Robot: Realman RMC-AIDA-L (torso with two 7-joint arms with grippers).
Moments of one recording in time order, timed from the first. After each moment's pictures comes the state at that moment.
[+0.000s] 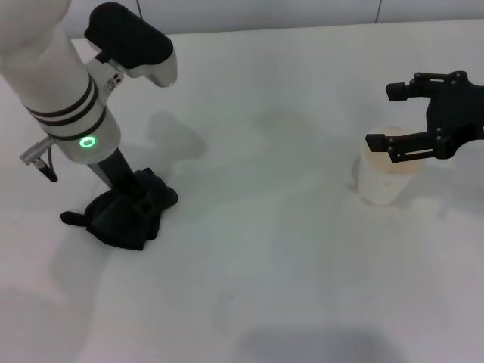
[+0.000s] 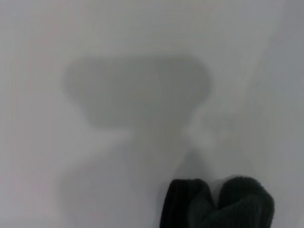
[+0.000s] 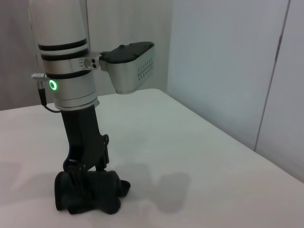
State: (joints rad) left arm -0.90 -2.09 1.46 0.88 2.79 1.46 -2.66; right arm 0.31 2.01 -1.12 -1.33 -1.84 -1.43 1.70
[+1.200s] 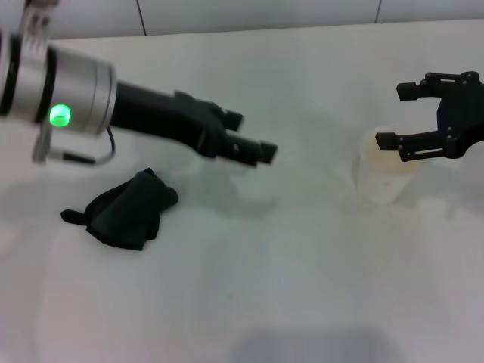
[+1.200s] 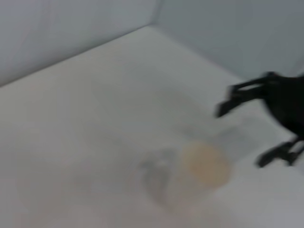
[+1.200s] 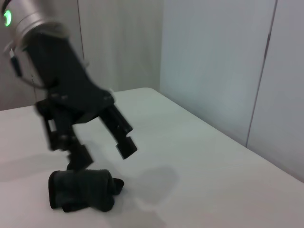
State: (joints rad) left arm -0.60 -2.08 1.21 1.25 2.06 1.53 -2.30; right arm 0.30 2.00 -1.09 -1.33 -1.85 -1.44 1.70
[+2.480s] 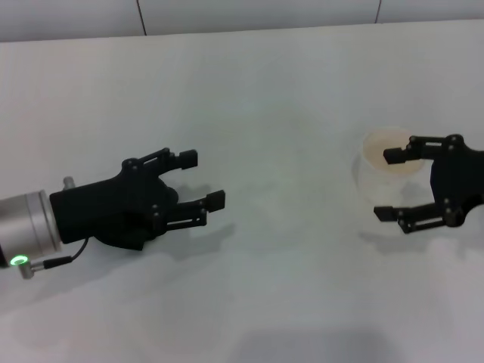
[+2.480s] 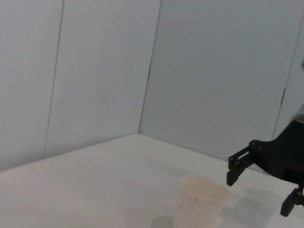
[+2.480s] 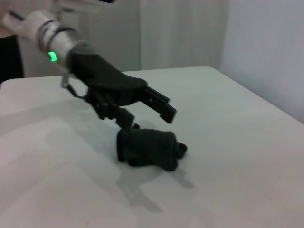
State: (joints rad) left arm -0.33 -2.06 1.18 0.66 1.49 1.45 -1.26; right arm 0.27 2.01 -1.12 -1.21 -1.85 -1.53 1.46
